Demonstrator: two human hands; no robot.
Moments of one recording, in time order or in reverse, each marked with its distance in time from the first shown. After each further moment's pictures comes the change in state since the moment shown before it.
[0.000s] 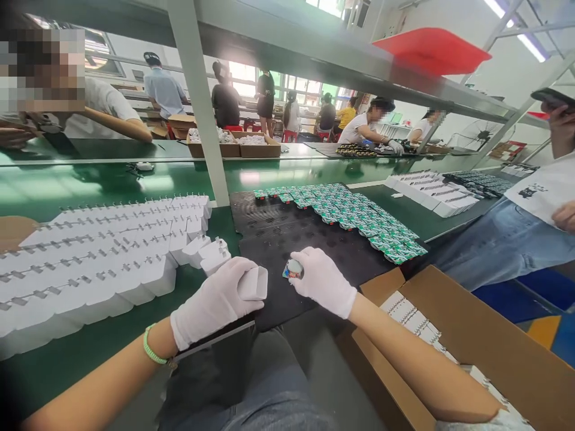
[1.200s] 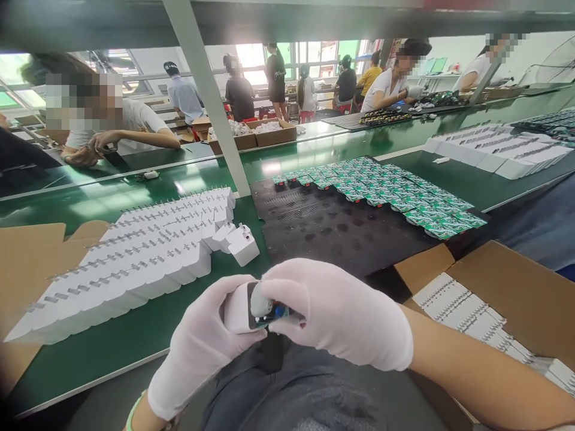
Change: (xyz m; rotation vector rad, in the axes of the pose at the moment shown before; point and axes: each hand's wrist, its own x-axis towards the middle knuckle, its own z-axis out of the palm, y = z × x) left_hand -0.077 0.044 -0.023 -0.041 0.234 -0.260; right_hand -0.030 -0.087 -0.063 0.383 0.064 -0.617
